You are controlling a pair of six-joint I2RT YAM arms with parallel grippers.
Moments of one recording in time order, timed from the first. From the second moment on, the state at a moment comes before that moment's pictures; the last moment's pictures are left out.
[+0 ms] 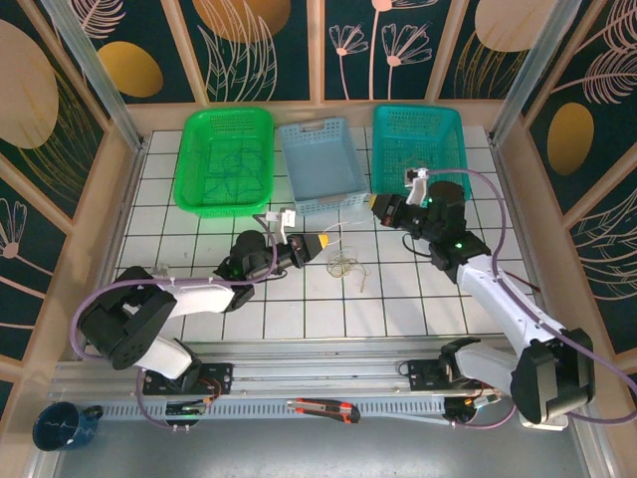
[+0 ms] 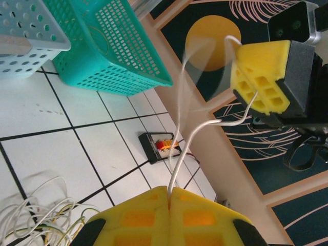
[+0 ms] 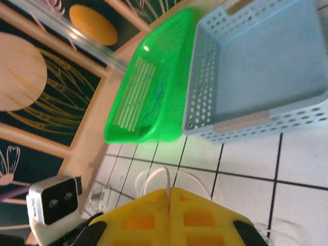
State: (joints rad) left arm -0.71 1.49 0.49 0.90 0.36 -0.88; right arm 0.33 1.10 0.76 0.02 -0.46 0.68
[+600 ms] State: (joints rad) left arm -0.71 1.27 0.35 0.82 0.11 -0.86; right arm 0.17 1.03 0.74 0.02 -0.44 0.71
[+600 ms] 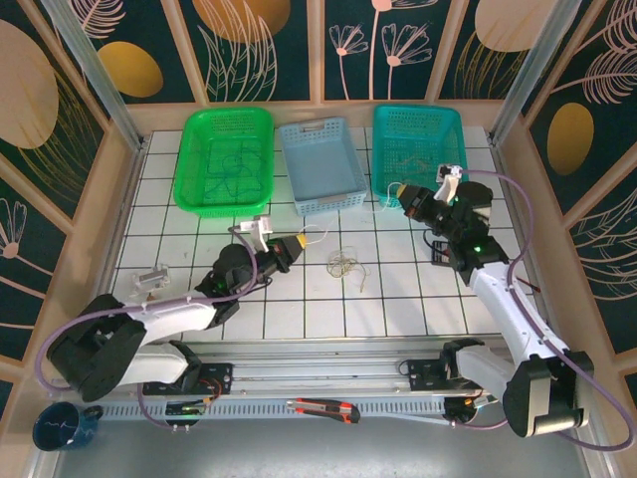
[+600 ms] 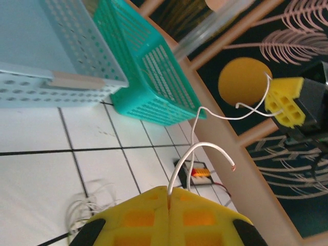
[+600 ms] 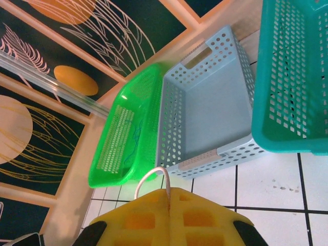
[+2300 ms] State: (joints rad) left arm -0.48 1.84 1.75 0.24 0.11 -0.49; right arm 0.50 1.24 0.66 0.12 -0.26 0.59
